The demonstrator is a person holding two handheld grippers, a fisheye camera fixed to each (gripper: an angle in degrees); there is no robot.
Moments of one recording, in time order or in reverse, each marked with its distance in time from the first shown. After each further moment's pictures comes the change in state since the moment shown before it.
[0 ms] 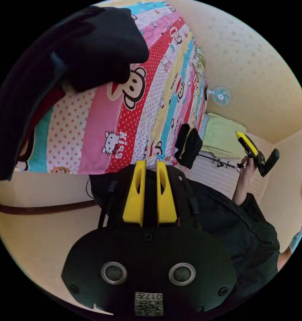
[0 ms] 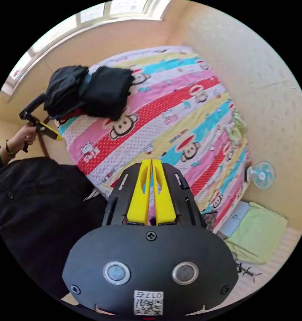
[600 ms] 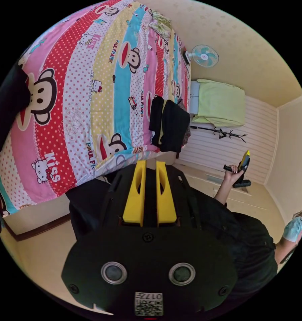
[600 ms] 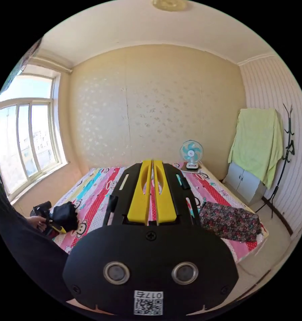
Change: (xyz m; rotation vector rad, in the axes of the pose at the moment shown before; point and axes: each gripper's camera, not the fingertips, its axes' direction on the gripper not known) left arm 0.160 -0.030 0.211 -0.174 -0.045 0.166; right arm 0.215 0.534 -0.198 1.004 0.176 0.944
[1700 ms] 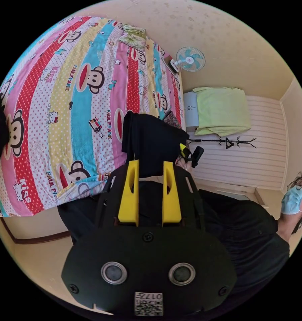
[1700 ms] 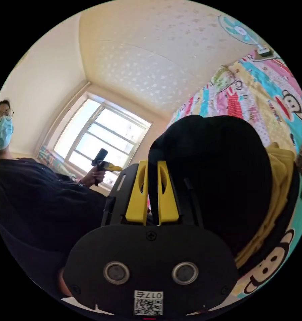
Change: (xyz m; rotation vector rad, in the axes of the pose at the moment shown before) left arm 0.135 -0.087 0.169 0.186 -0.120 0.074; right arm 0.282 0.073 0.231 -0.752 -1.153 0.343
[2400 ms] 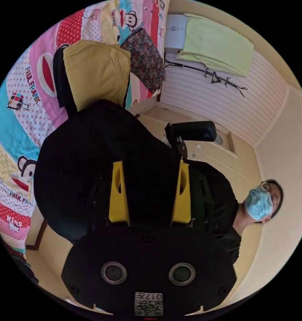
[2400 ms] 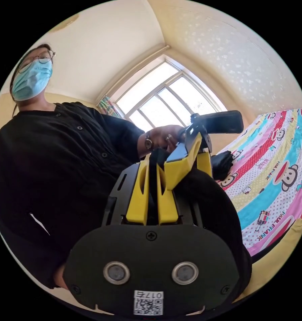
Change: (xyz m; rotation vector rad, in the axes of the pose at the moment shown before) left arm 0.030 -0.135 0.083 -0.772 0.317 0.063; right arm -0.163 -0.006 0.091 -0.206 -0.386 -0.421
